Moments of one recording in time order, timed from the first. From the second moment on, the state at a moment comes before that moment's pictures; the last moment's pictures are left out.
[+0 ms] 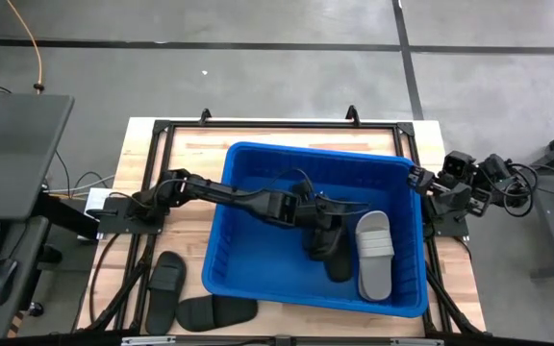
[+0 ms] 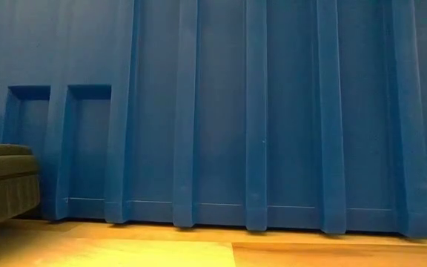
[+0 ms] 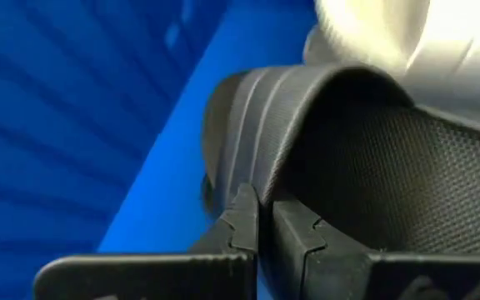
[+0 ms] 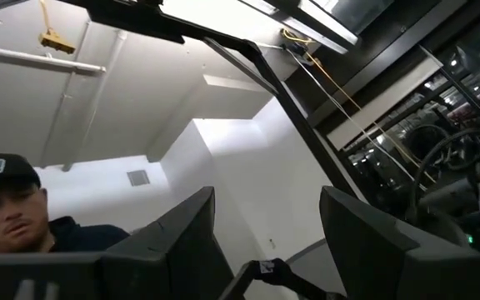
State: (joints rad) left arm -0.05 2.20 1.98 -0.67 -0.44 -0.25; right arm 0.18 0.07 0.41 0.31 -0.24 0.75
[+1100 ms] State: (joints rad) left arm -0.04 2.33 2.01 -0.35 -0.34 -0.35; right arm 0.18 0.07 0.41 0.19 -0.21 0.72
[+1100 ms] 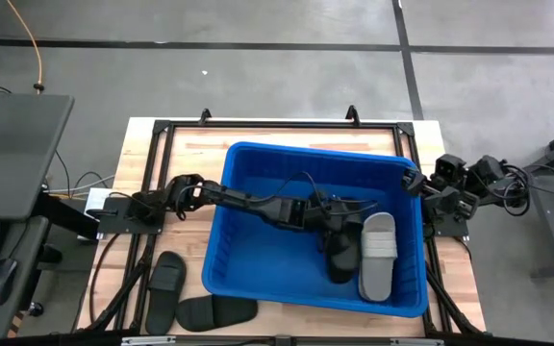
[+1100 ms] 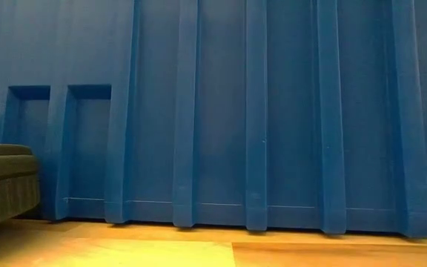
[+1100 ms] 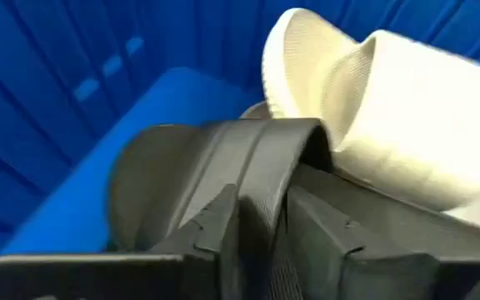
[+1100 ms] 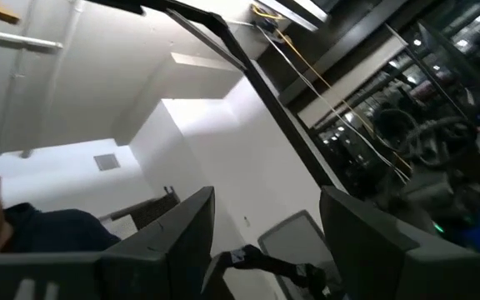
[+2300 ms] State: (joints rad) left arm -0.05 2.27 2.01 -0.46 -0.09 -0.51; right arm 0.18 0.07 0.41 0.09 -0.20 0.73
